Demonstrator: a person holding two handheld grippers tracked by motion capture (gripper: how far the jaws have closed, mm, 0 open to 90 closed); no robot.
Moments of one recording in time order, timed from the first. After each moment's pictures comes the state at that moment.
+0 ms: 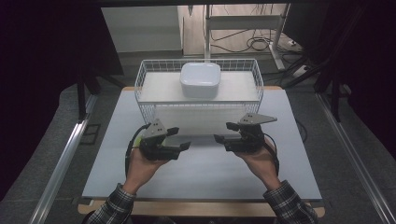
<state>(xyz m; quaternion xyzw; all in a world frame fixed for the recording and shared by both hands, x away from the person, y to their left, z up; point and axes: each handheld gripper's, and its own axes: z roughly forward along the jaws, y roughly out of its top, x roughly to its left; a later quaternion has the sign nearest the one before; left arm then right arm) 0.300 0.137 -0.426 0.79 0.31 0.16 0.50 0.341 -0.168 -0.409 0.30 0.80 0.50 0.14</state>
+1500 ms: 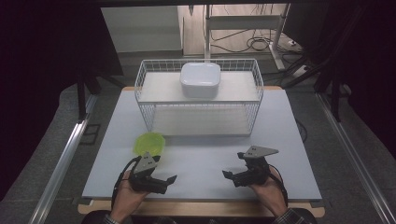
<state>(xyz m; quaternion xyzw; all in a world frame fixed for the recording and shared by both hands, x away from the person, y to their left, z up) 0.252 0.169 -0.503 0.81 0.35 0.16 0.44 0.302 -0.201 -0.496 0.30 0.83 0.45 0.10</state>
